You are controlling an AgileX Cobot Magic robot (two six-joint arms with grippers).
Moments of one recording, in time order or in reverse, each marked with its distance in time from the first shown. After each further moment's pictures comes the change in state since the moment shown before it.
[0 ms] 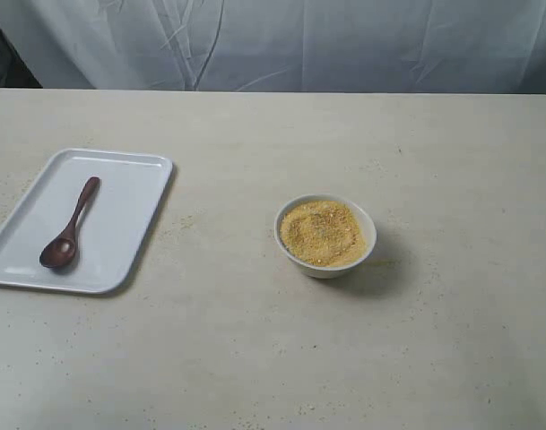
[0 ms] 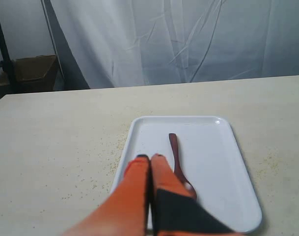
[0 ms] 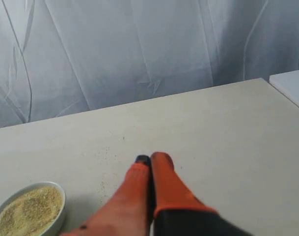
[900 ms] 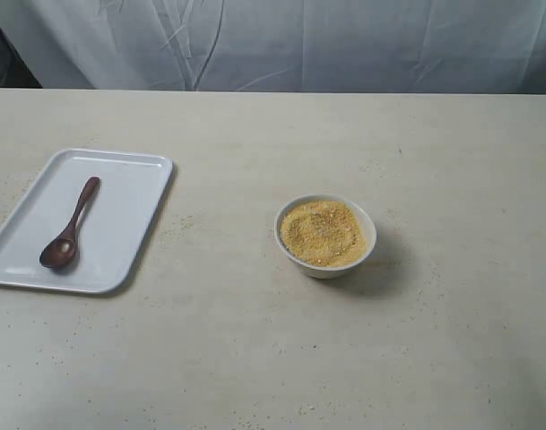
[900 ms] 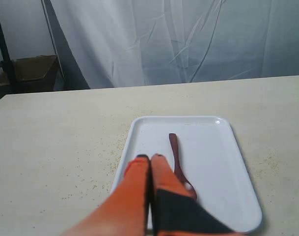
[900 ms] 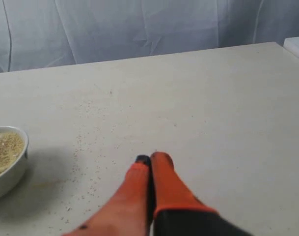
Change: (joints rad) left arm 0.000 0.000 0.000 0.000 0.000 0.000; right arm 0.000 -0.012 0.413 -0.058 -0.329 0.000
